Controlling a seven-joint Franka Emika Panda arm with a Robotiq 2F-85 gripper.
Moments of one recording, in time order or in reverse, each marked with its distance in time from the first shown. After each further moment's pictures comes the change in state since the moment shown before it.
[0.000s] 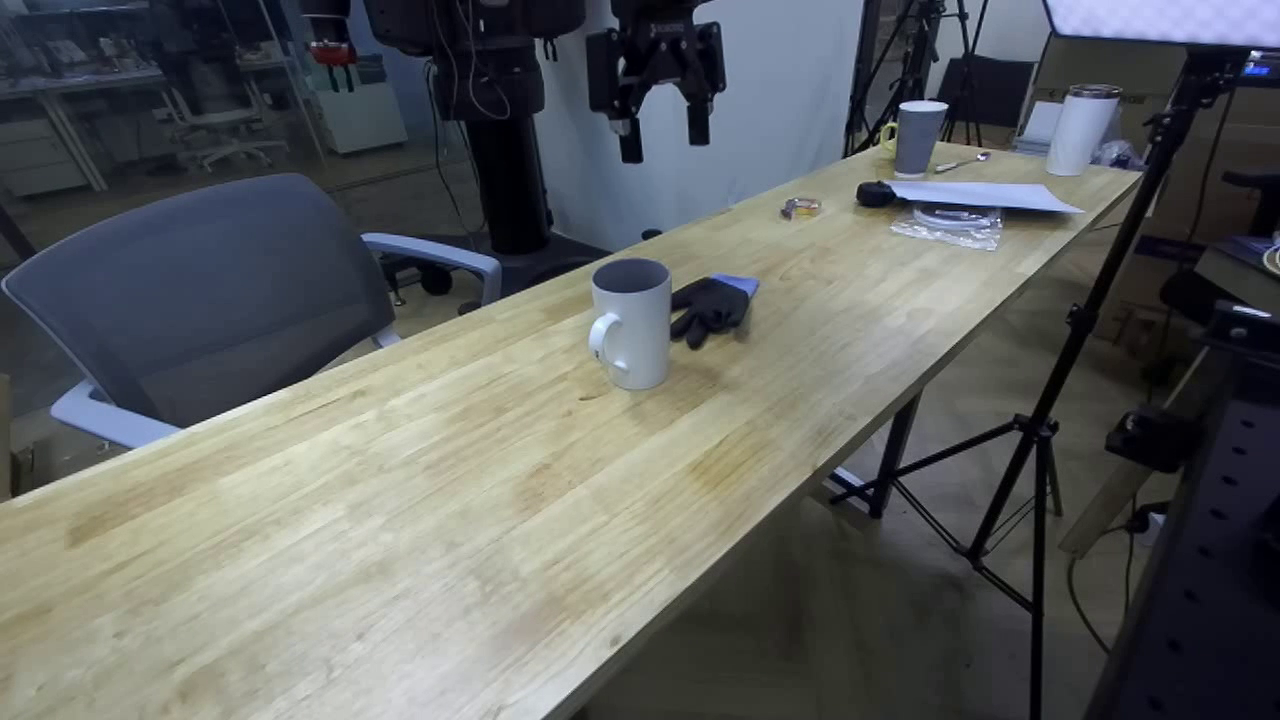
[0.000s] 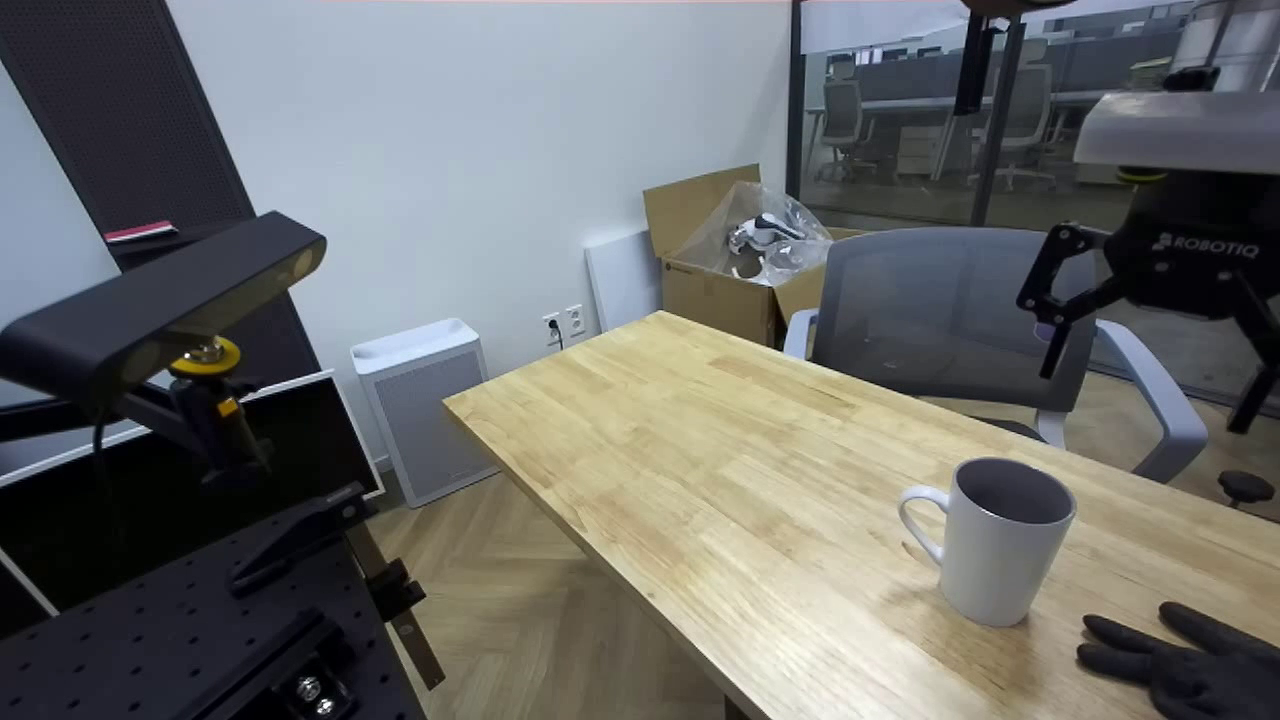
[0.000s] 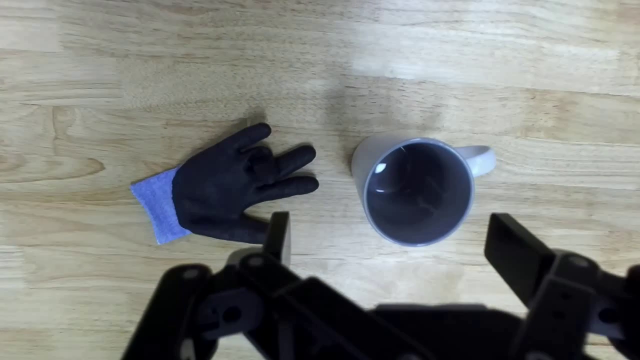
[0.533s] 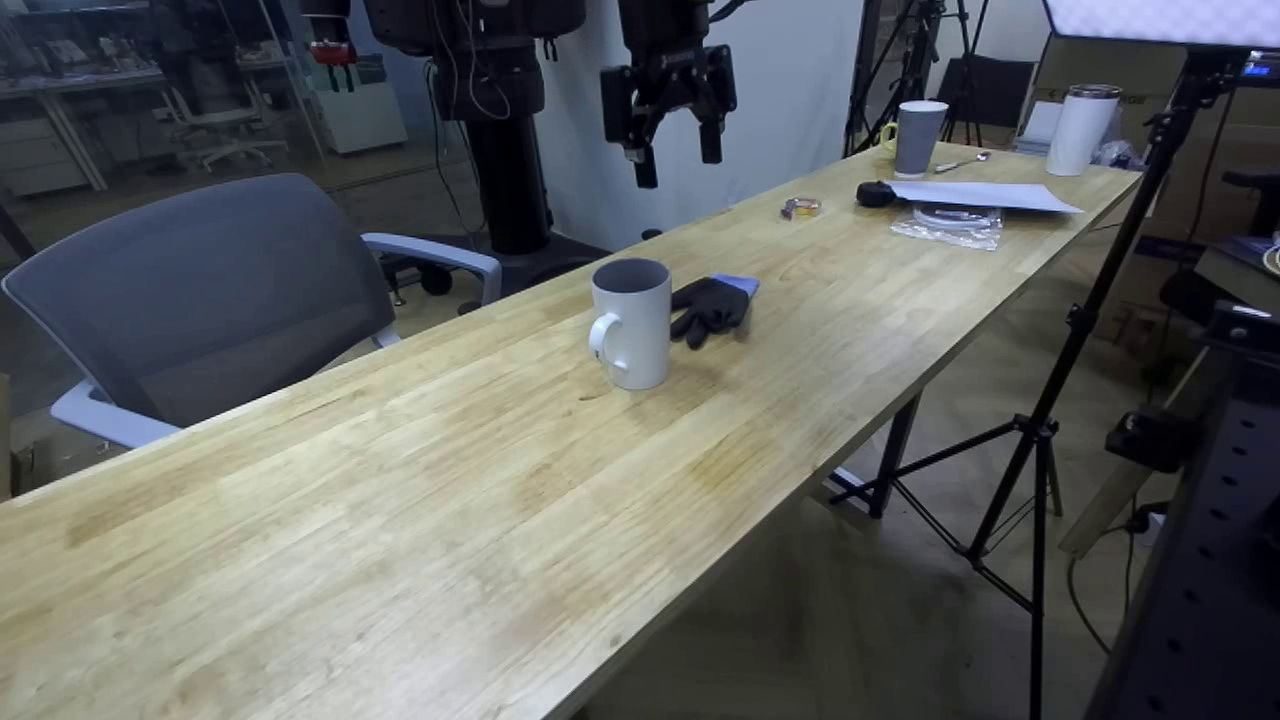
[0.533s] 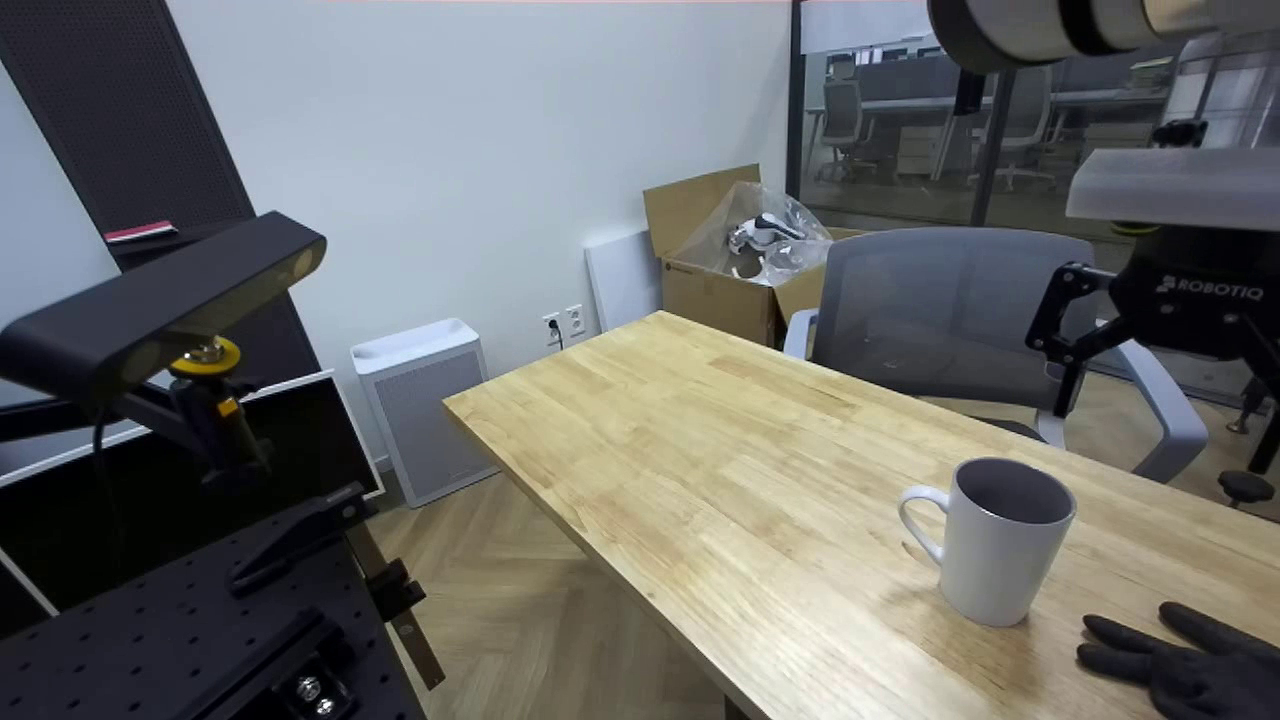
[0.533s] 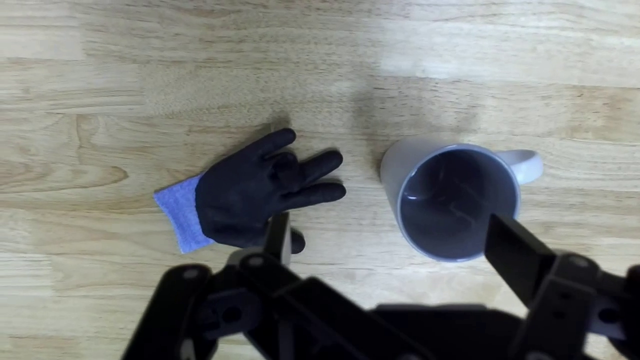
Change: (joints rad) arm 0.000 0.034 -0.007 -0.017 -0.061 0.073 0.064
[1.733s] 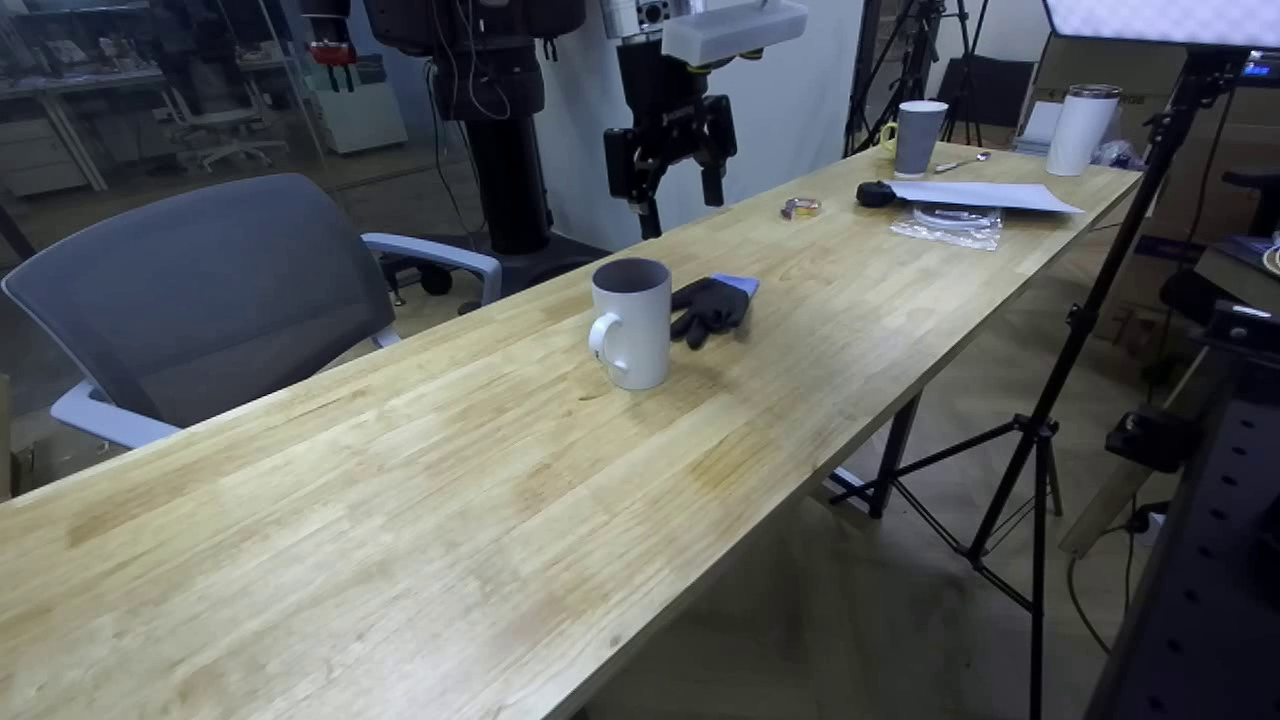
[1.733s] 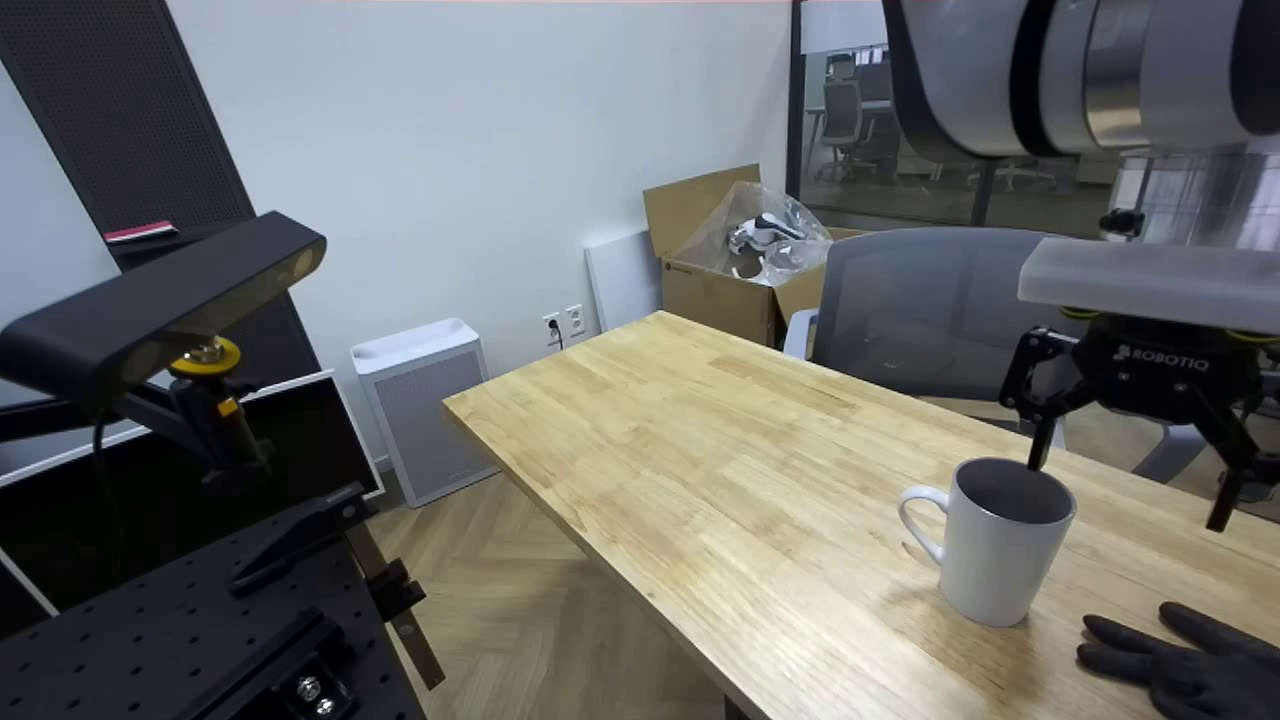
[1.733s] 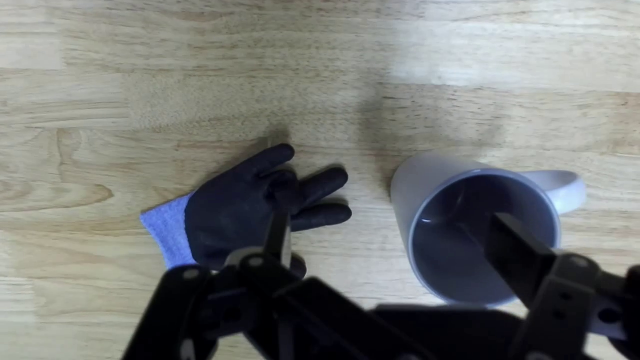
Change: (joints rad) arm 0.009 0.070 0.005 -0.019 -0.049 0.093 0.066
